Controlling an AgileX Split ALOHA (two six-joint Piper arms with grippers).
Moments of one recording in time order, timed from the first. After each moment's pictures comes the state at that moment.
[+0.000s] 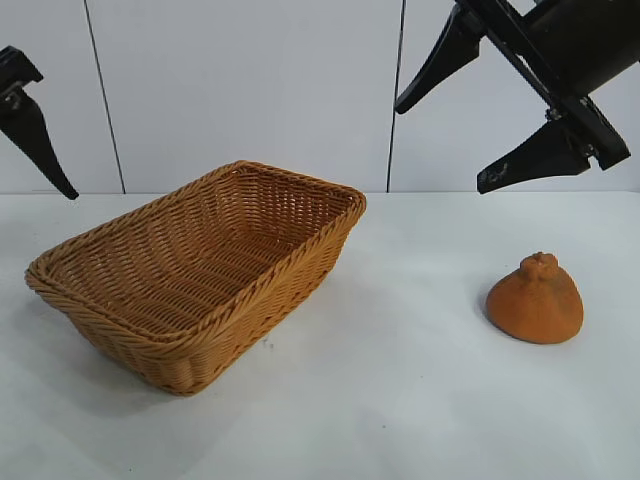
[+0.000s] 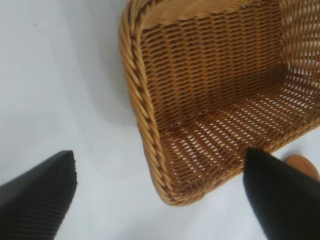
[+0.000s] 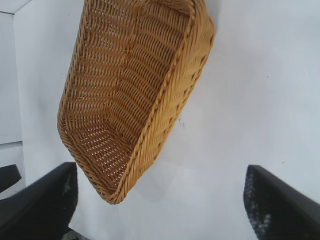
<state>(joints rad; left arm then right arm) -0.22 1.43 -0.80 -0.36 0.56 -0.81 0.19 1.61 -1.11 0.81 0.81 -0.20</state>
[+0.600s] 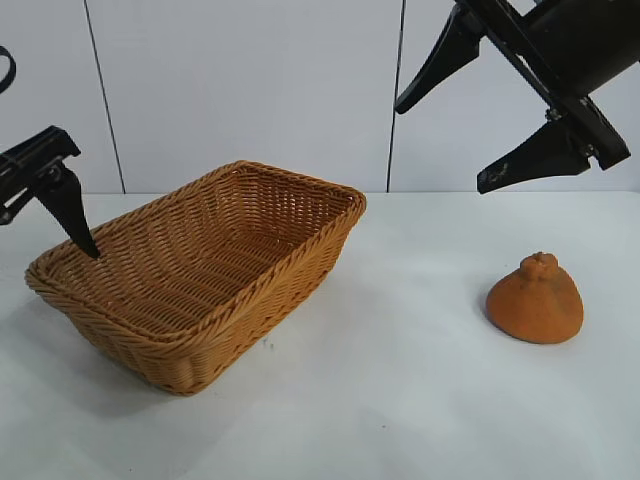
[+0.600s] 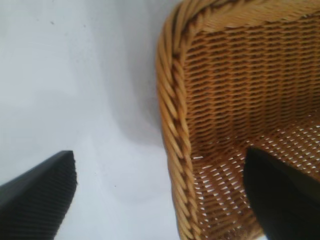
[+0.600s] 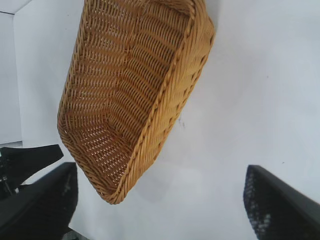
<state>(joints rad) -0.26 1.70 -0.80 -0.37 0.39 -0.85 0.19 1.61 -1.11 0.81 0.81 -0.20</state>
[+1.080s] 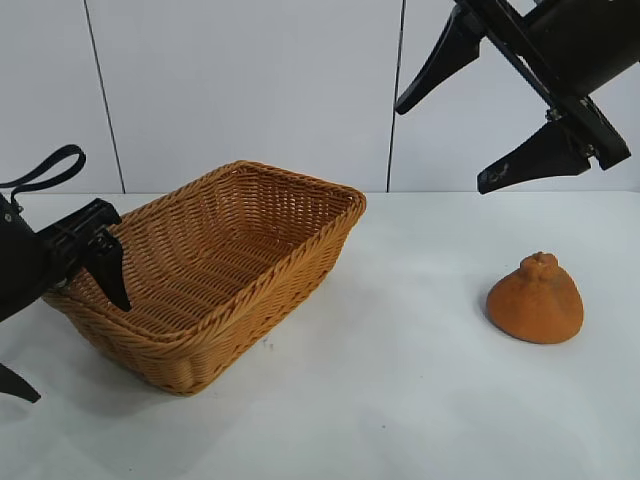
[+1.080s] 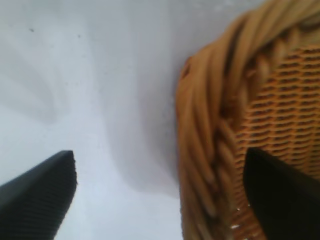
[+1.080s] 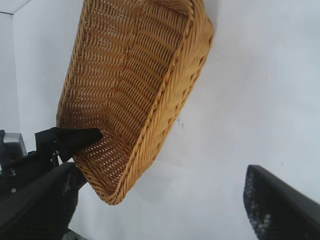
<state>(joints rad) -0.26 1.79 -0.80 -0.39 0.33 -0.86 0.19 1.61 -1.11 0.81 0.80 -0.20</state>
